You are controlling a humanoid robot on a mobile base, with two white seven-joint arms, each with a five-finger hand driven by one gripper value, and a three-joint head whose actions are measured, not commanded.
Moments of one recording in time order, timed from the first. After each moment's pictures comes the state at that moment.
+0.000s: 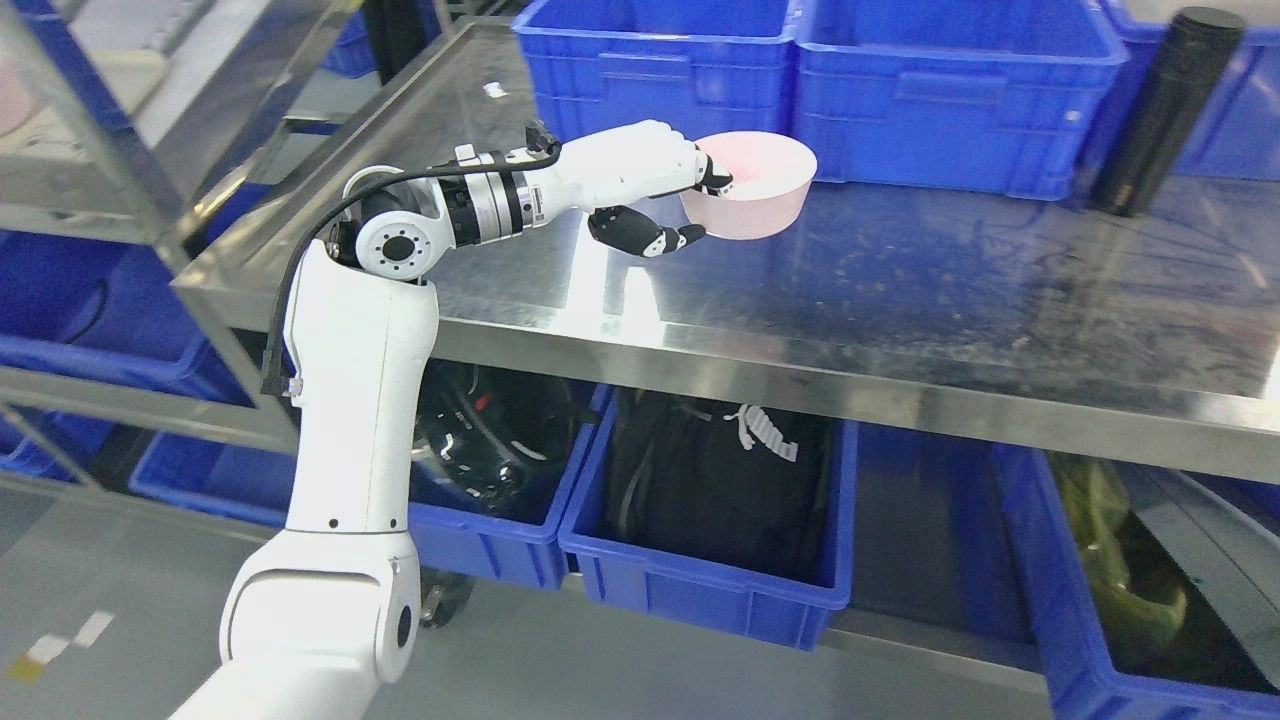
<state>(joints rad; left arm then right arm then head) -0.78 0.00 0.01 -1.27 -0.63 -0.78 -1.02 0.06 0.00 0.00 0.00 0.04 -0.12 -0.26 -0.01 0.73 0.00</state>
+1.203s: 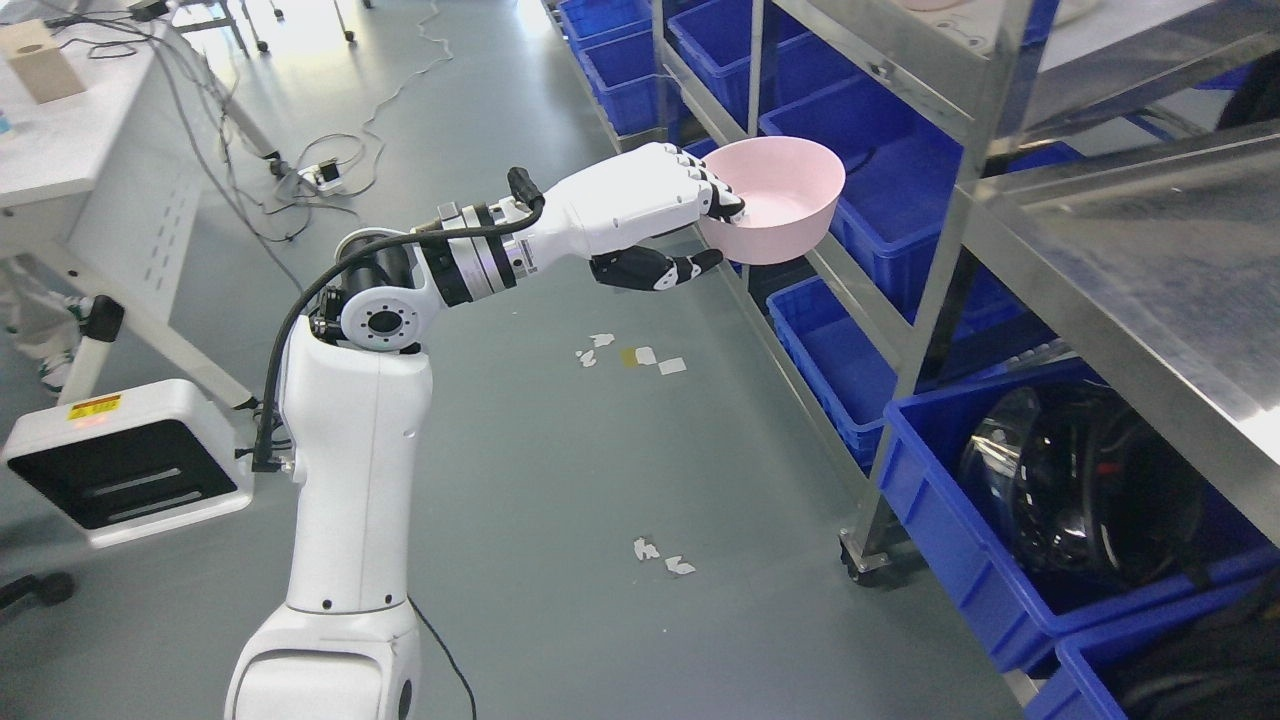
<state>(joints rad) -0.65 0.00 0.00 -1.48 -0.56 -0.79 -0.96 0.06 0.00 0.00 0.00 0.04 -0.12 -0.26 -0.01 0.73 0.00</state>
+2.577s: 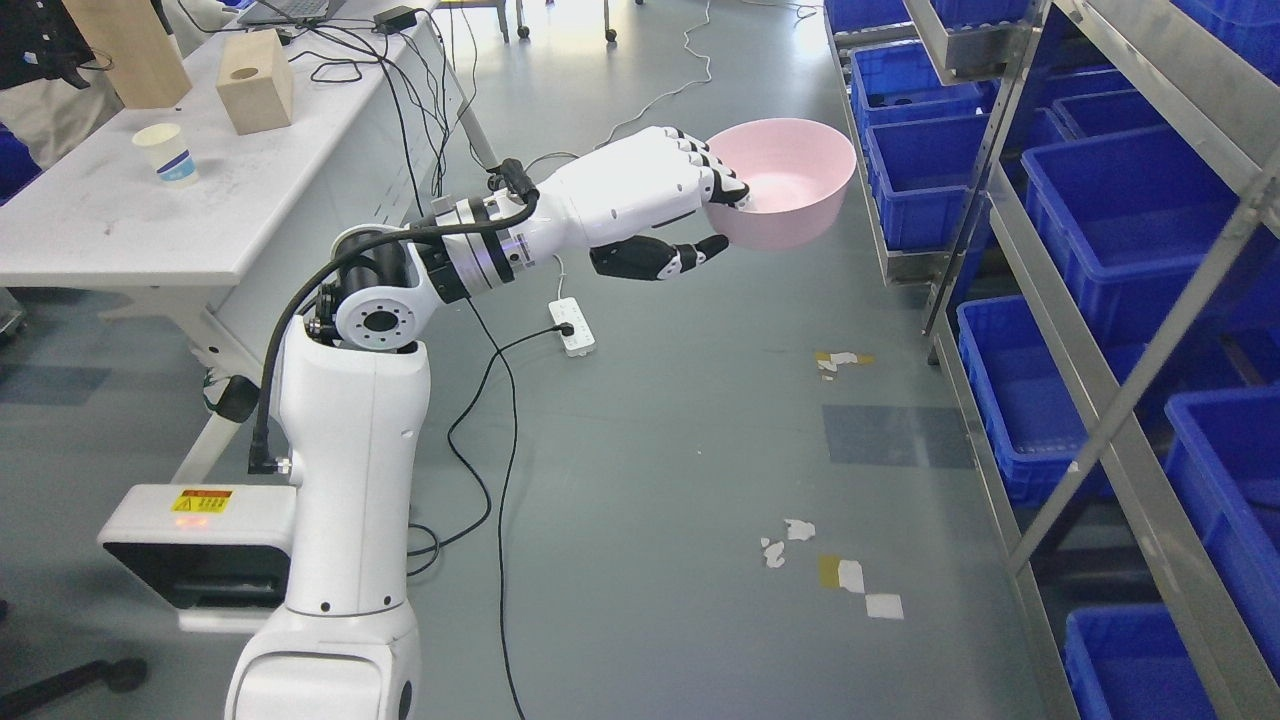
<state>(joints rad) -0.64 0.00 0.00 -1.51 -0.55 -0.79 -0.93 0.06 0.00 0.00 0.00 0.04 -0.12 -0.26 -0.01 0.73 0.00</state>
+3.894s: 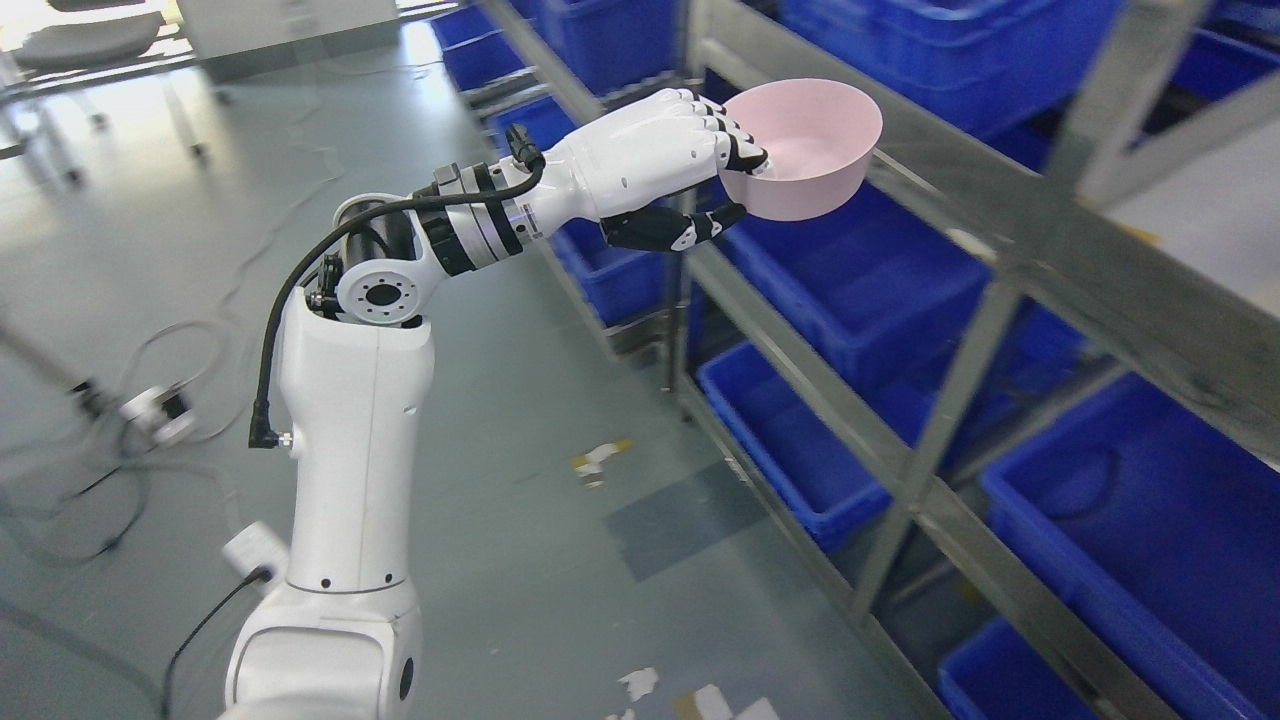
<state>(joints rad) -0.70 0.00 -0.04 -1.50 -0.53 -0.79 -0.91 0.06 0.00 0.00 0.00 0.04 -0.12 -0.26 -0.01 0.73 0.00</state>
